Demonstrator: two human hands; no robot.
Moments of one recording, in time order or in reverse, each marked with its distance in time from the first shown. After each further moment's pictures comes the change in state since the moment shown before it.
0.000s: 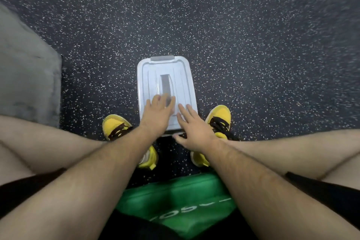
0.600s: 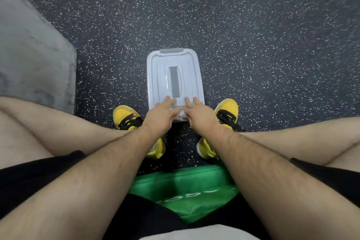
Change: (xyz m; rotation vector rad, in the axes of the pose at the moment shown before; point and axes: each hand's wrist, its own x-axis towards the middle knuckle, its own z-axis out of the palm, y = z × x) left_hand -0.037 -0.002 0.010 -0.281 -0.002 0.014; right_hand 0.020 -0.002 -0.003 -0.104 -0.040 0.049
